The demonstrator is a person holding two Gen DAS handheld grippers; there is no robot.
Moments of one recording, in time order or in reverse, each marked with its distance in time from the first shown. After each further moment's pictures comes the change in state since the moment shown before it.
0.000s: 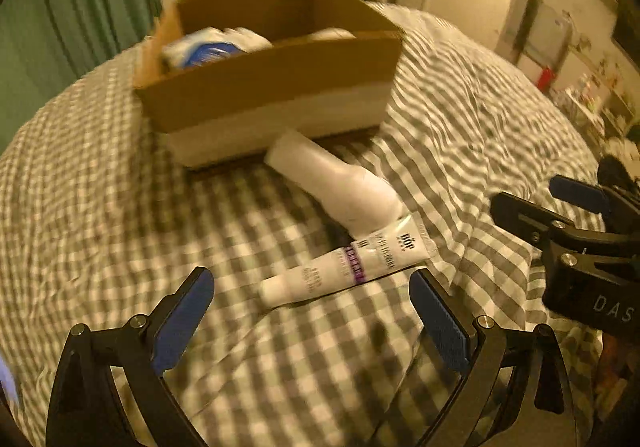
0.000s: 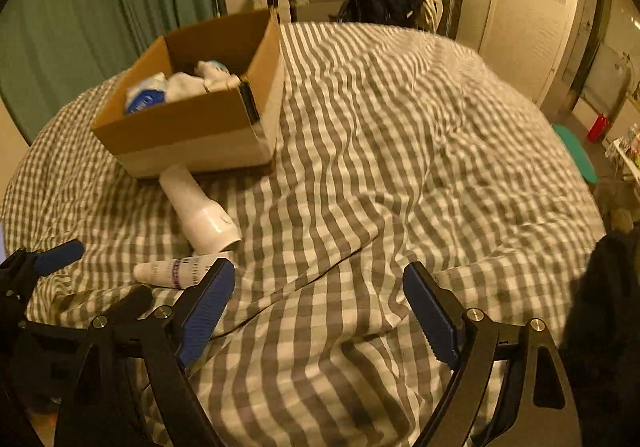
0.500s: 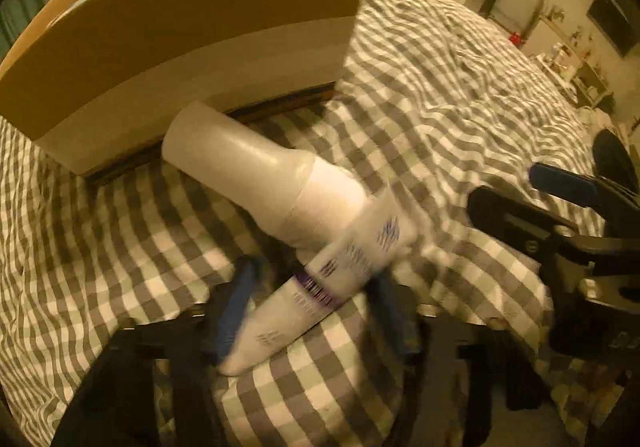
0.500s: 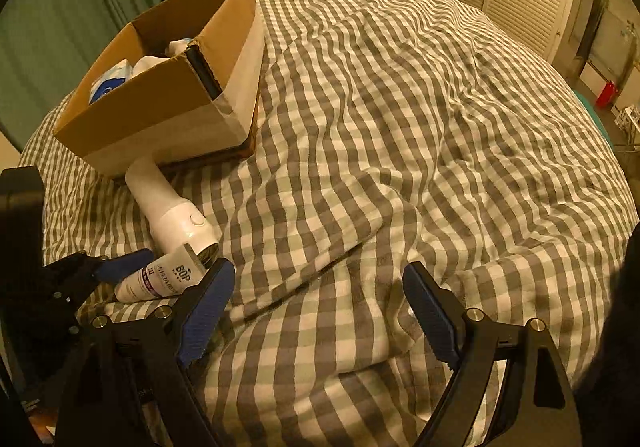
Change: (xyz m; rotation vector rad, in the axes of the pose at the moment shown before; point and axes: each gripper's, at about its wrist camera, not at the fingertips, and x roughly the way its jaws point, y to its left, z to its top) left arm 0.052 -0.018 0.017 0.072 0.125 -0.147; right arm 0.043 -0.014 0.006 0.068 0.097 0.036
